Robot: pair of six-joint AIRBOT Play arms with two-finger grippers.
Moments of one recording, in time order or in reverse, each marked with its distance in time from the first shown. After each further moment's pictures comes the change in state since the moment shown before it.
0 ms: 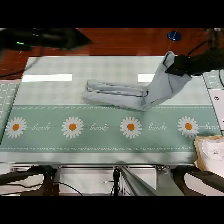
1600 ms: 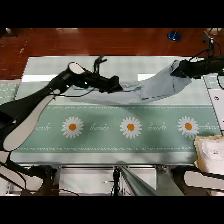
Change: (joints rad) left arm -0.381 -0.353 -0.241 -0.023 0.321 -0.071; right arm -0.209 -0.198 0.000 0.106 -0.029 -0.209
